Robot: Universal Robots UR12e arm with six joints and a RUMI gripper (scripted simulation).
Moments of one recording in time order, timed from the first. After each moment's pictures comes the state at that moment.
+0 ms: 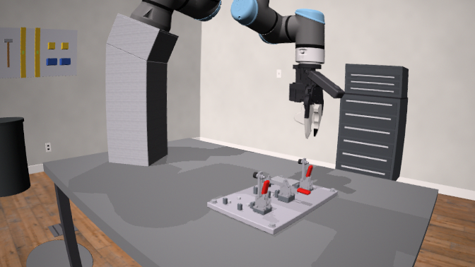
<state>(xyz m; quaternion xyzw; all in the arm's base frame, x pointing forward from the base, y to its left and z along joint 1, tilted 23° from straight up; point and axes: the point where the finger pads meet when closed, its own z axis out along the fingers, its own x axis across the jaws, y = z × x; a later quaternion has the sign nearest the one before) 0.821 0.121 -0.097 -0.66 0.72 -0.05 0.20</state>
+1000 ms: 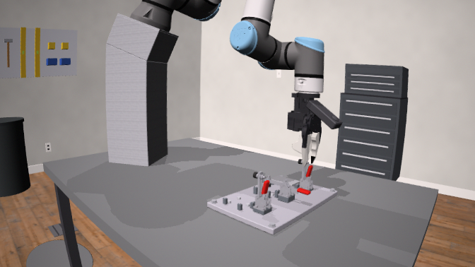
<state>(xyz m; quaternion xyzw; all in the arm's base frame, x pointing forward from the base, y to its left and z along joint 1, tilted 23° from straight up) 0.849 0.137 -0.179 -0.66 0.72 -0.04 0.20</state>
